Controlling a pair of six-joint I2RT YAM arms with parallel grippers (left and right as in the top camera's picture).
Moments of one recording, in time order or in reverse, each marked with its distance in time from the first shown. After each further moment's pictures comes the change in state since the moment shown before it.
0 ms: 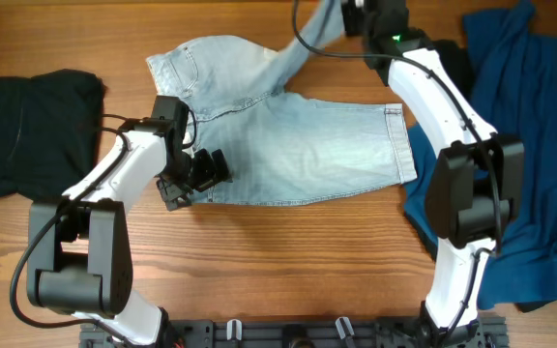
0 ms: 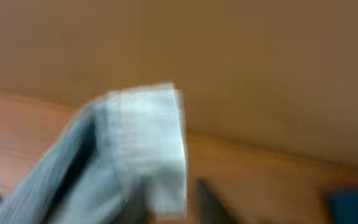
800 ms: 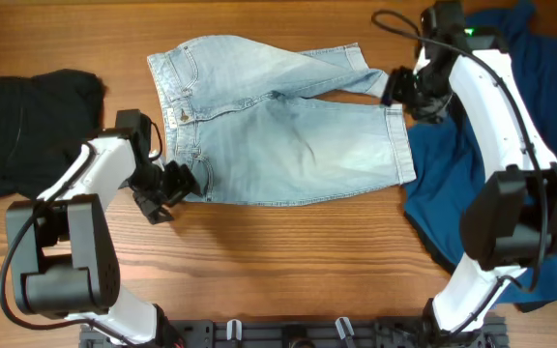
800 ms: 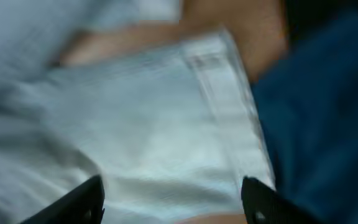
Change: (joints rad) left arm 0.188 0.002 -0.062 -0.068 0.016 0.010; right arm -0.175 -0.174 -0.051 -0.936 -0.380 0.546
